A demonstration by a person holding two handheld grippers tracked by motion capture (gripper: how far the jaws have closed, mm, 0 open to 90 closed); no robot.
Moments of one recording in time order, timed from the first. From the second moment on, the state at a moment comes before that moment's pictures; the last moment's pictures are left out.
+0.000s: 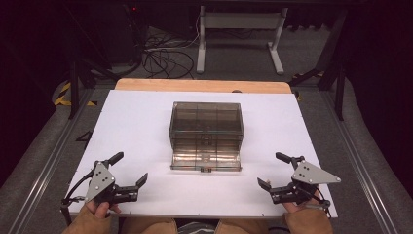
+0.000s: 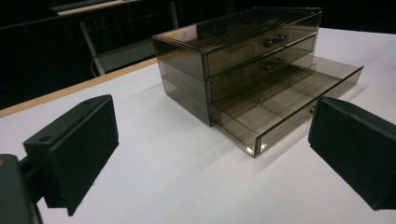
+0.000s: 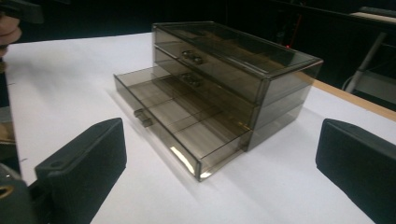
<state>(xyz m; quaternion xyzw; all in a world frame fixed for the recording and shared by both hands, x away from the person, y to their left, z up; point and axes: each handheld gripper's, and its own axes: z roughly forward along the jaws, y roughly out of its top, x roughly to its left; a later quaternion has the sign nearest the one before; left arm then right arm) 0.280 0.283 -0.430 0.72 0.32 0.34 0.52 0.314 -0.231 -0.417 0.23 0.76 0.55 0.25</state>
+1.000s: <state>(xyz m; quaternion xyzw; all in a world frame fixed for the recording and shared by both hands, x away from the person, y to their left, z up) 0.282 0.284 -0.431 0.71 0.32 0.33 0.52 0.358 -0.231 -0.392 0.27 0.77 0.53 0.24</state>
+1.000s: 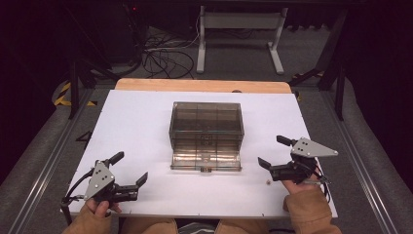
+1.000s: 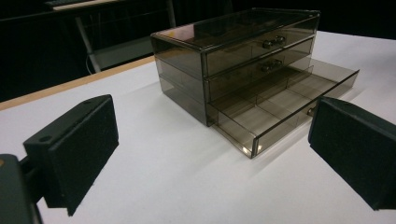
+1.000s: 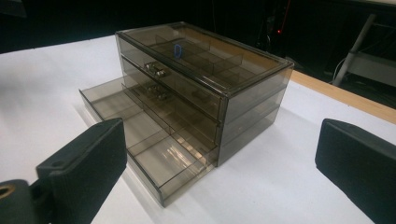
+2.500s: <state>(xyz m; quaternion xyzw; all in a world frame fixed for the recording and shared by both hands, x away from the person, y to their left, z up) 0.282 0.282 -0.431 0.72 0.32 0.33 0.52 0.374 -0.244 -0.408 0.35 0.85 0.33 0.18</state>
